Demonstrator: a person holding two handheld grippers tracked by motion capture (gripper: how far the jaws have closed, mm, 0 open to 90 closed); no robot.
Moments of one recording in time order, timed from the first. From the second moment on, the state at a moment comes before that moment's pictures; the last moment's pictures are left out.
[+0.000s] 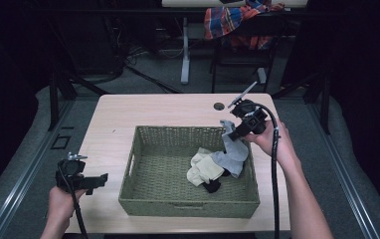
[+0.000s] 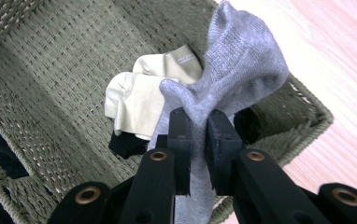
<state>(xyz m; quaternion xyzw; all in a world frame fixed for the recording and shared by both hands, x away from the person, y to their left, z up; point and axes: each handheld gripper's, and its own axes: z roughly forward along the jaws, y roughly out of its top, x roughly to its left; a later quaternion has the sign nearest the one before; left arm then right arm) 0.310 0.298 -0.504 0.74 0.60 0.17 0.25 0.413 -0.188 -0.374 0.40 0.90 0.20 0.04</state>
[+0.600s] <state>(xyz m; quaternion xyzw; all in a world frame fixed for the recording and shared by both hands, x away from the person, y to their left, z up) 0.309 0.298 -0.504 0.74 0.60 0.17 0.25 0.412 -0.223 -0.364 0.43 0.88 0.19 0.05</state>
